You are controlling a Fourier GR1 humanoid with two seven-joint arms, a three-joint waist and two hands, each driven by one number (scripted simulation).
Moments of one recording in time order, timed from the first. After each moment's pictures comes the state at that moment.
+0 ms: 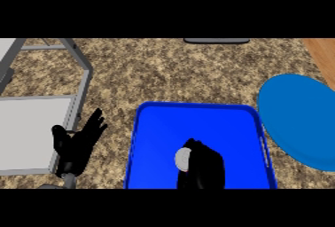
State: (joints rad) left arm 0.00 0.28 -0.25 -1.44 0.31 0.19 0.16; right arm -0.12 -0.01 0.77 -1.64 1.06 -0.06 1.14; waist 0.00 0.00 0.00
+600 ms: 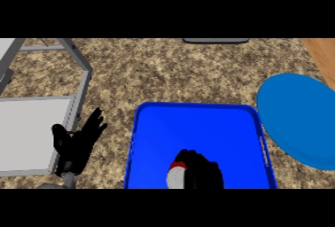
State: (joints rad) left arm 0.00 0.26 -0.22 -1.44 0.28 0.18 0.18; right arm -0.03 -0.05 0.88 -1.75 1.28 -0.16 1.01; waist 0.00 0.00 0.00
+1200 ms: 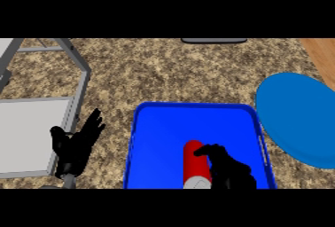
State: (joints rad) left arm 0.01 0.24 -0.21 -1.44 0.27 0.18 0.16; right arm 0.03 -0.08 0.83 -1.98 1.49 -0.37 0.99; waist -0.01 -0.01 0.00
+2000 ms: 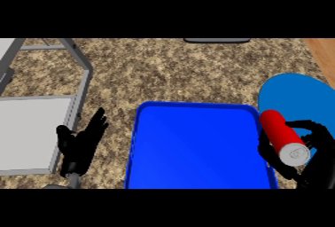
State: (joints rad) left arm 0.01 0.21 -0.21 -1.45 0.24 0.18 0.18; right arm 0.11 -0.36 0.32 -1.97 1.02 -0.79 0.74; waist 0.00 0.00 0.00
